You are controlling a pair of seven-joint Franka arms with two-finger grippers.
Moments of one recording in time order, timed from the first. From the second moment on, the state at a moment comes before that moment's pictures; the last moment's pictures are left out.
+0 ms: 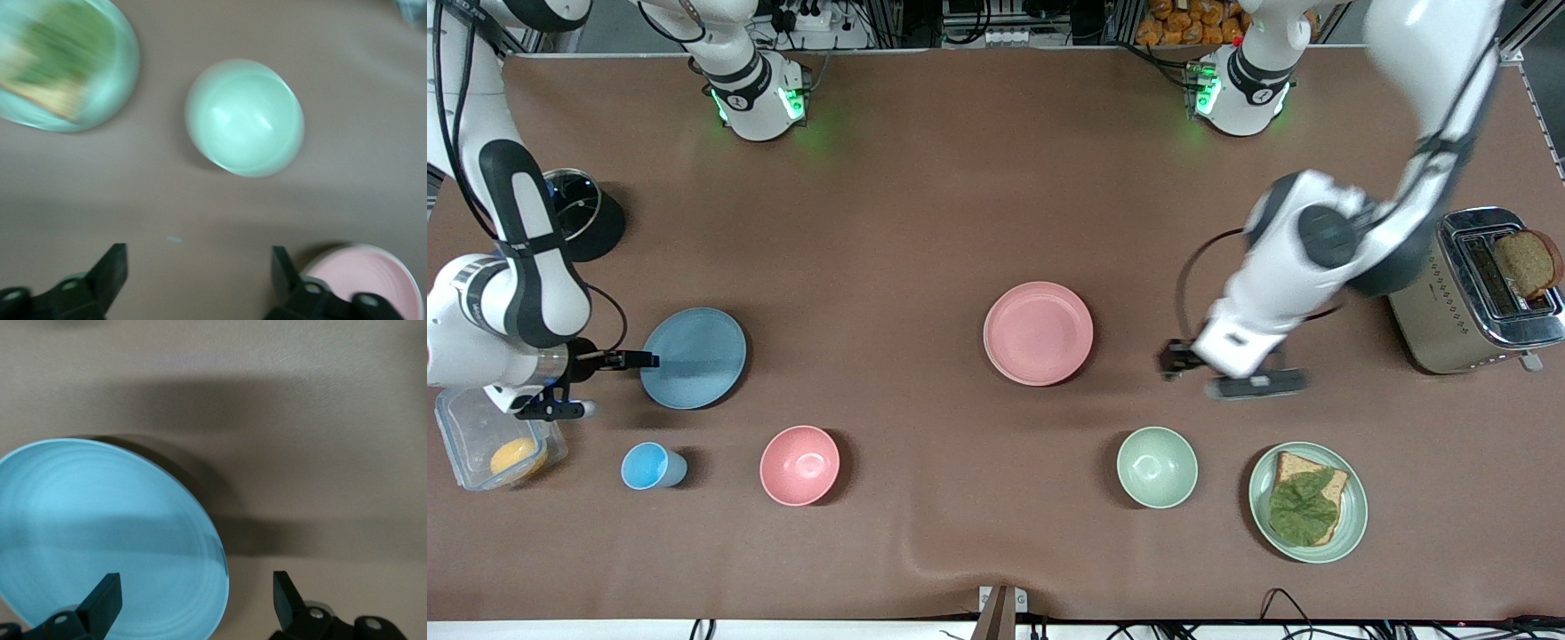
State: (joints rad) left arm 0.25 0.33 -0.60 -1.78 0.25 2.25 -0.61; right arm -0.29 0.63 0.03 -1.72 0.07 2.09 -0.31
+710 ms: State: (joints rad) left arm 0.24 0.10 -0.51 -1.58 0.16 1.81 -0.55; right arm -0.29 0.63 0.03 -1.82 0.07 2.26 -0.30
